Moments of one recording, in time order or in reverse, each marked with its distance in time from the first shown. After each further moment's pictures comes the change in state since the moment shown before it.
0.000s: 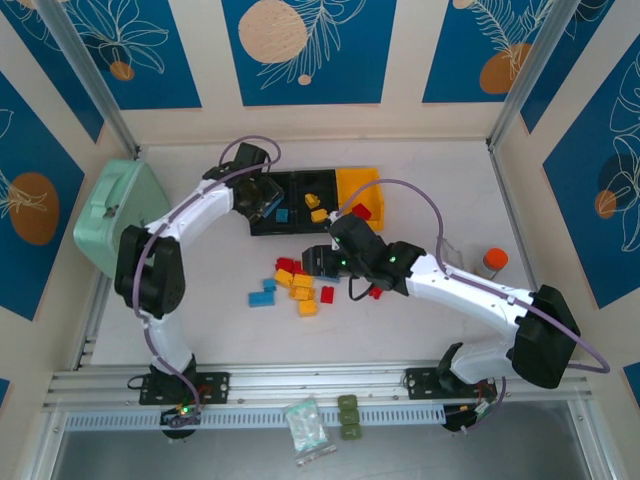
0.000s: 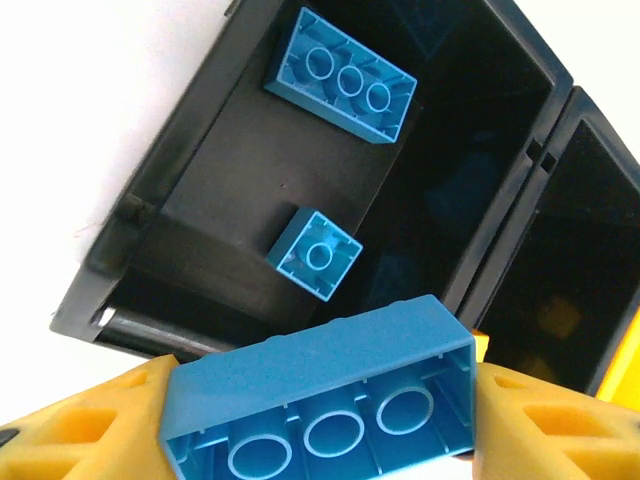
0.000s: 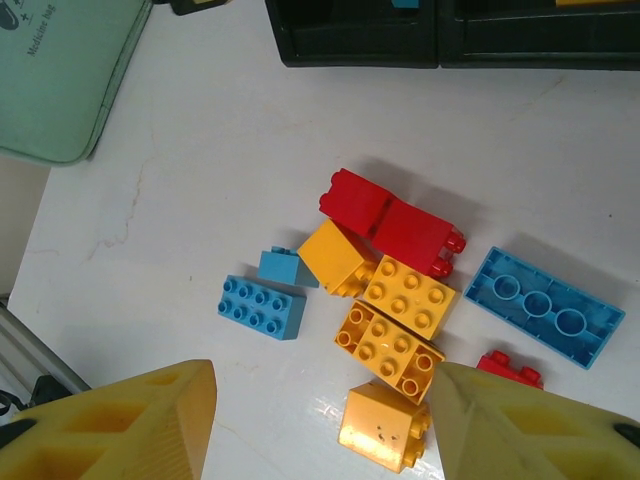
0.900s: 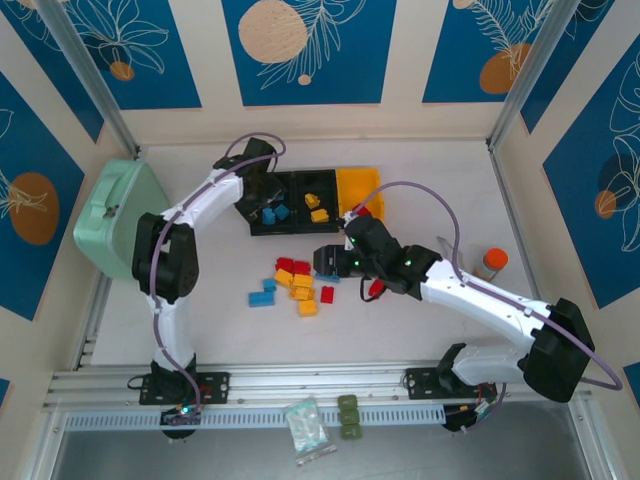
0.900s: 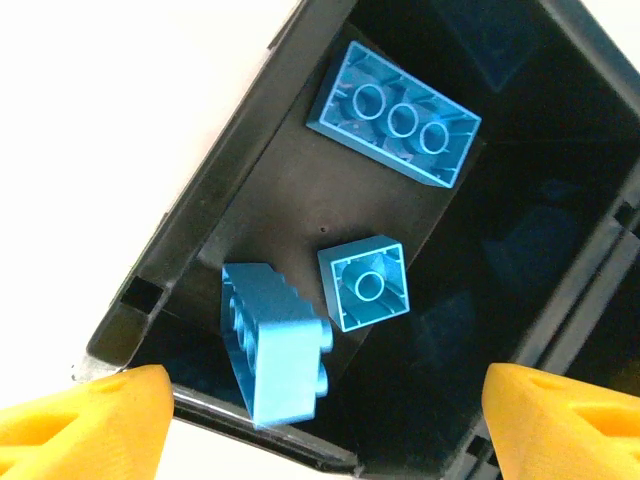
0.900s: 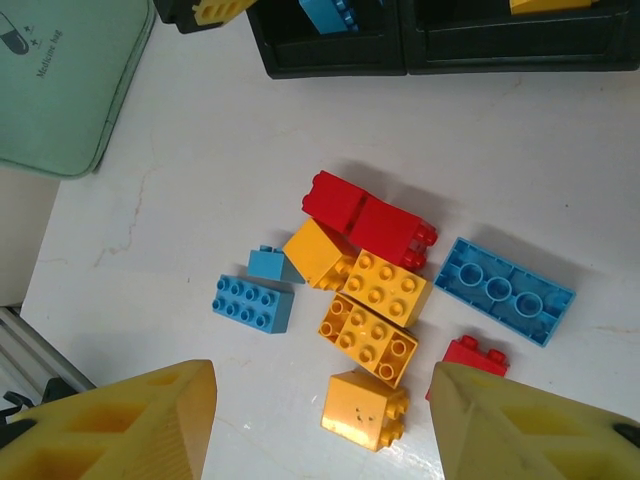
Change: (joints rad) left arm 0.000 0.111 0.143 -0.125 -0.071 0.013; right arm -0.051 -0.100 -0.065 -0.013 -0.025 0.001
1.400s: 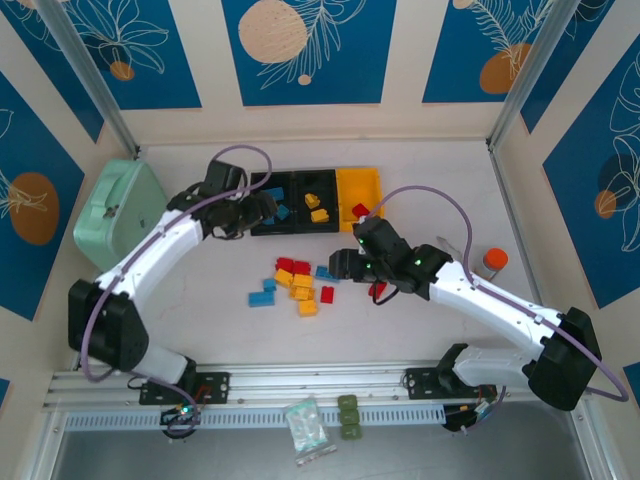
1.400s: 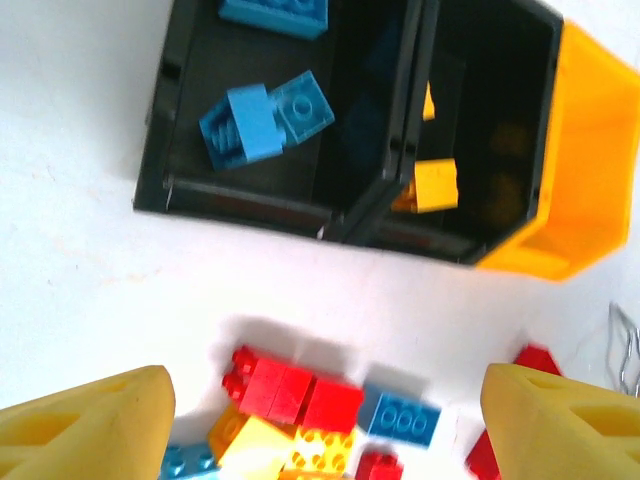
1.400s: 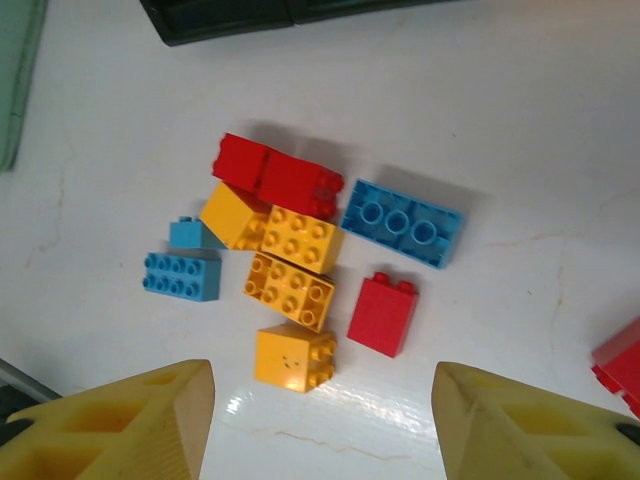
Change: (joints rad) left arm 0.000 -0.555 -0.489 0.138 0.198 0.307; right arm -0.037 -0.040 -0.004 -0.186 0.033 0.056
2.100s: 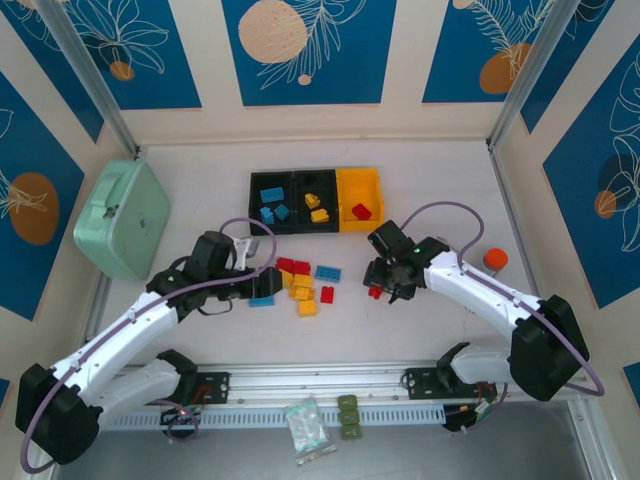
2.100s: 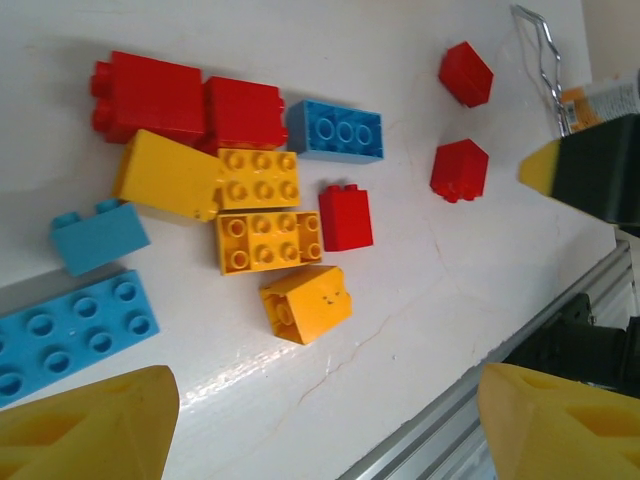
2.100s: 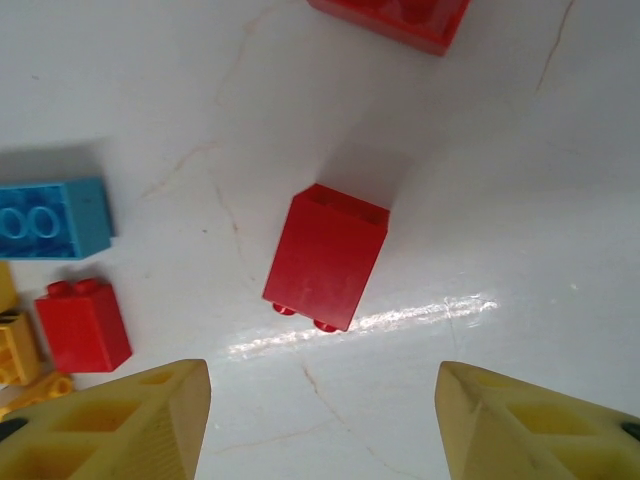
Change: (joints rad) left arm -0.182 -0.481 -0.526 0.158 0.238 0.132; right arm -0.179 0.105 -0.073 -0.247 0.068 0.155
